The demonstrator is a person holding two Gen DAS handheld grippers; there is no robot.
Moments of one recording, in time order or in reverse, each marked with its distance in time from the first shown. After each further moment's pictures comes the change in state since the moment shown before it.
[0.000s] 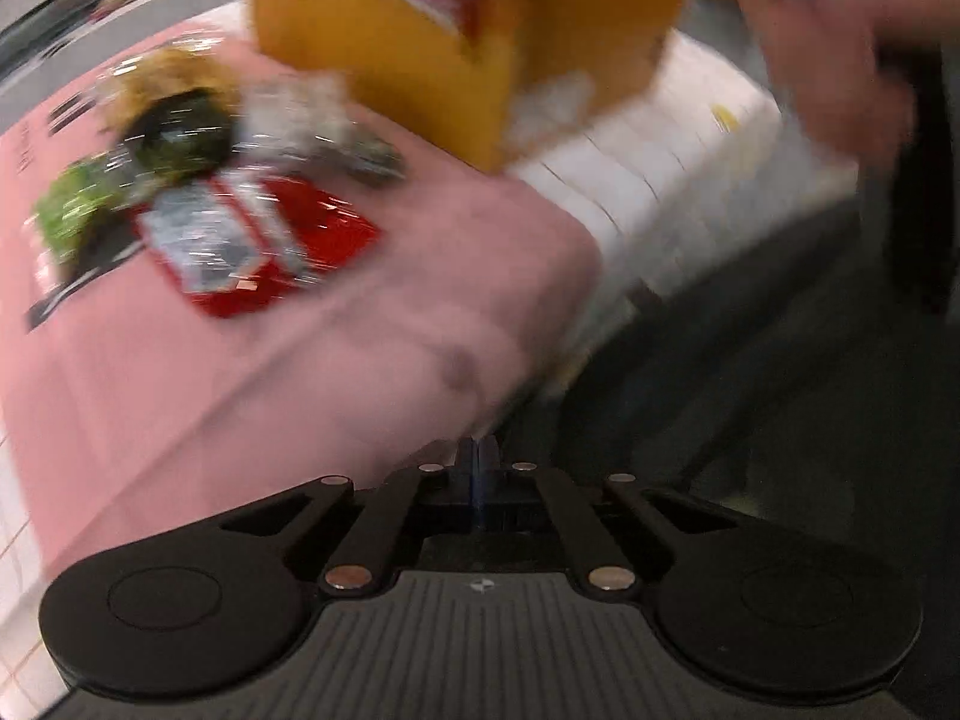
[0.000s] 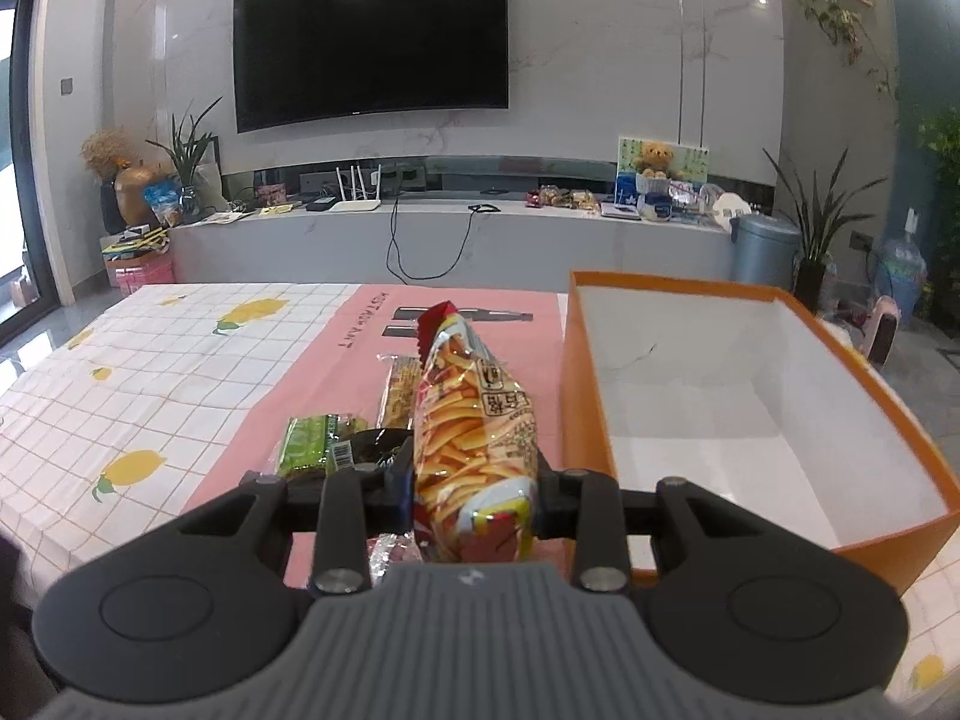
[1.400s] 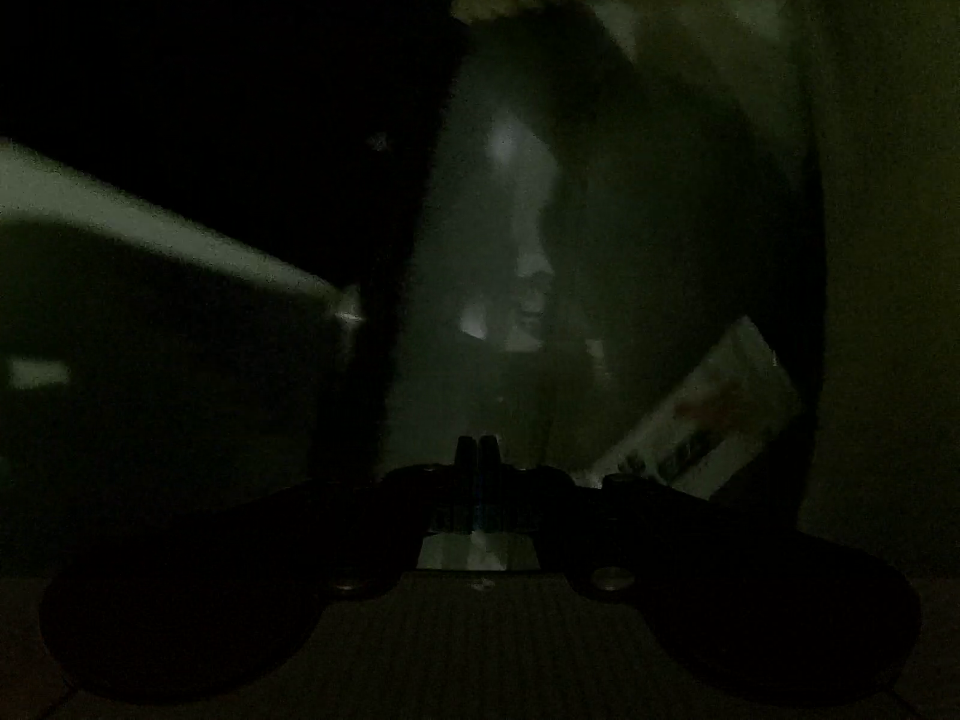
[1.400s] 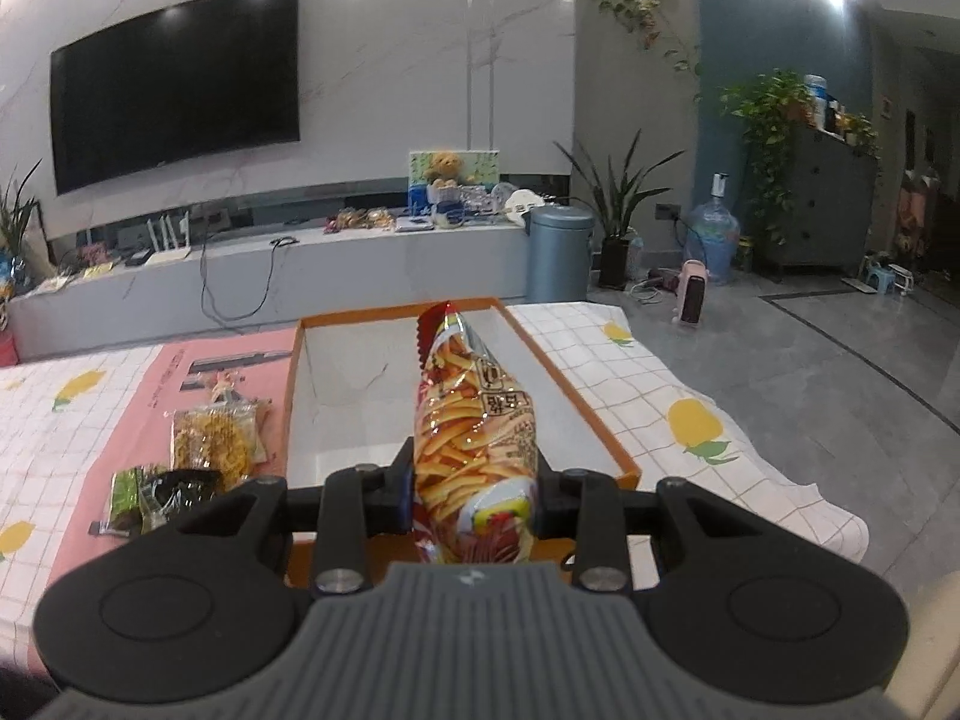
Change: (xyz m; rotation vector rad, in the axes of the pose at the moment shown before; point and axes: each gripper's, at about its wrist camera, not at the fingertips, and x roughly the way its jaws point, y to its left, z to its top) left arm 0.312 -0.036 -0.133 0.636 0.419 0.050; right arm -0.086 -0.086 0.004 0.168 -0.010 -0.342
